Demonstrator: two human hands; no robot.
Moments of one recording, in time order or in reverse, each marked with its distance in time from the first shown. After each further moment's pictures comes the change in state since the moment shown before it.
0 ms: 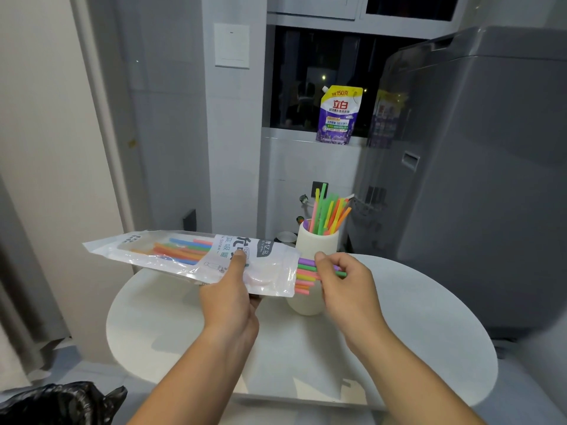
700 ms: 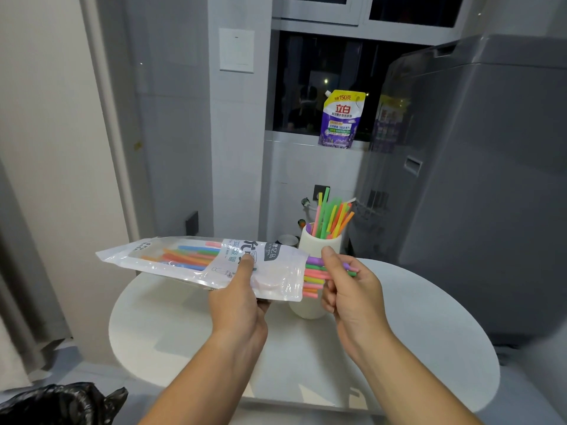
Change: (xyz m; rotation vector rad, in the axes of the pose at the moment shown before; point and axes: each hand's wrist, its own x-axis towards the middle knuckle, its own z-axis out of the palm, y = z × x) left_hand -0.008 -0.004 0.003 -0.056 -0.006 -0.034; right_hand -0.001 -0.002 0.001 0.511 -0.037 0.136
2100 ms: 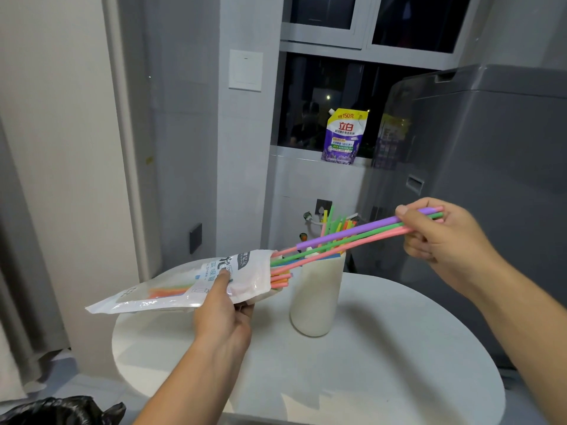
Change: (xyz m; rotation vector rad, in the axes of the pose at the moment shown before) left_hand 0.022 0.029 -0.008 -0.169 0.079 -0.104; right_hand 0.052 -0.137 -0.048 -0.364 -0.222 -0.279
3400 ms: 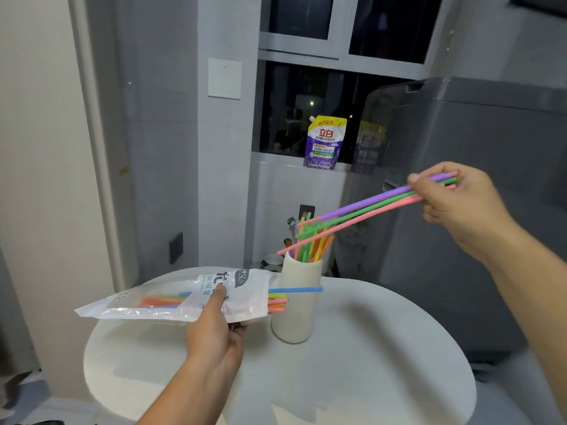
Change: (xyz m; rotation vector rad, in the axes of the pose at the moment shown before) left_hand -0.014 -0.018 0.003 0.026 0.001 -0.089; right_hand 0.023 -0.046 -0.044 -0.271 0.181 -0.179
